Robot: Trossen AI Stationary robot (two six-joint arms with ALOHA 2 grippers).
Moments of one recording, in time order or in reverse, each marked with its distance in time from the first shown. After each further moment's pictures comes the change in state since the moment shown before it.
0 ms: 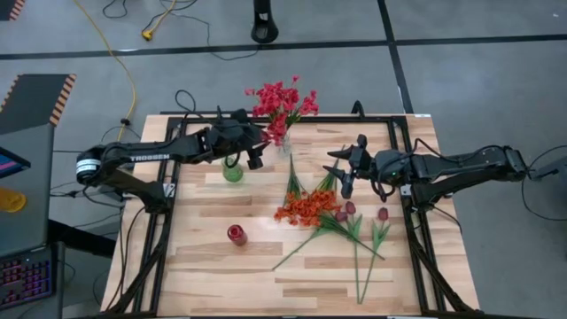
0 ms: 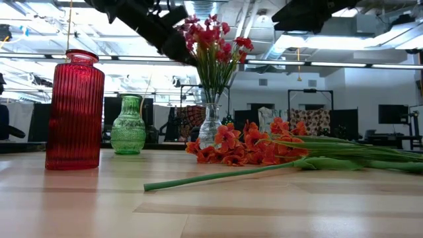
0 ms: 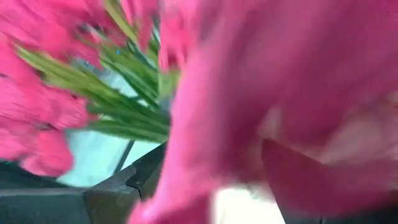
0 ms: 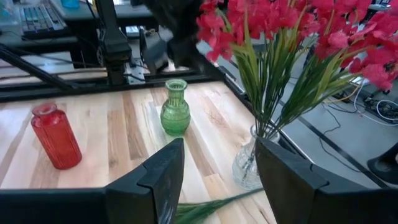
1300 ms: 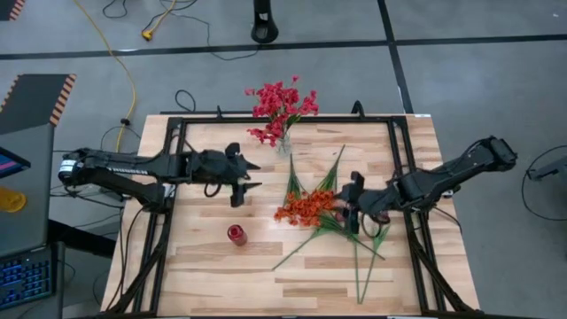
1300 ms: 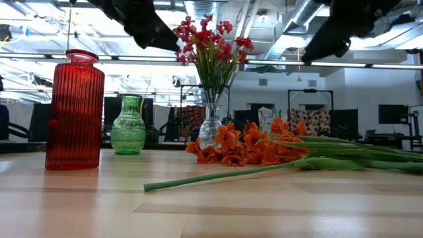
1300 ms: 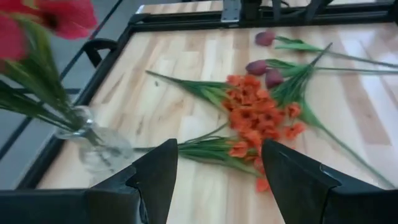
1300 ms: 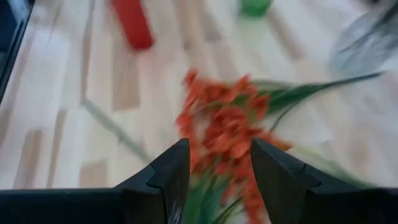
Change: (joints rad) left arm -0.279 -0.201 -0.131 -0.149 0.106 -0.355; right arm 0.288 0.143 0.000 -0.312 -0.050 0.384
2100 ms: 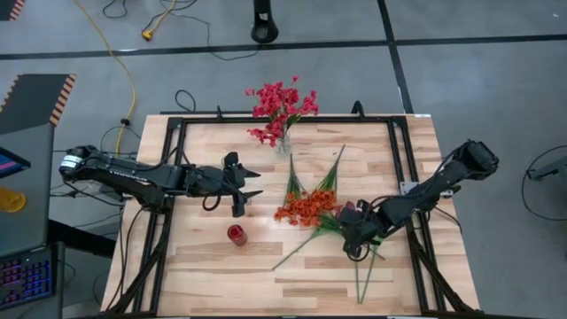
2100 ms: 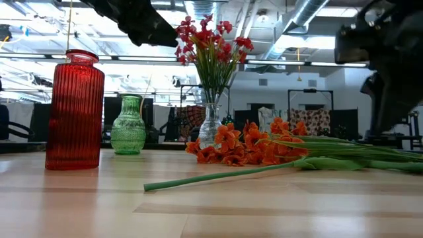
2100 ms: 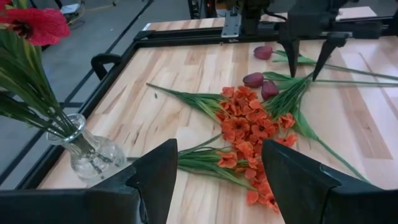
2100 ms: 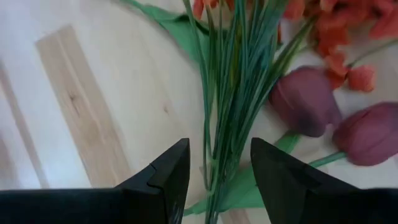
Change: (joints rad) left arm -0.146 0.000 -0.067 0.121 -0.175 -0.039; right arm 0.149 0.295 0.000 -0.196 -0.195 0.488
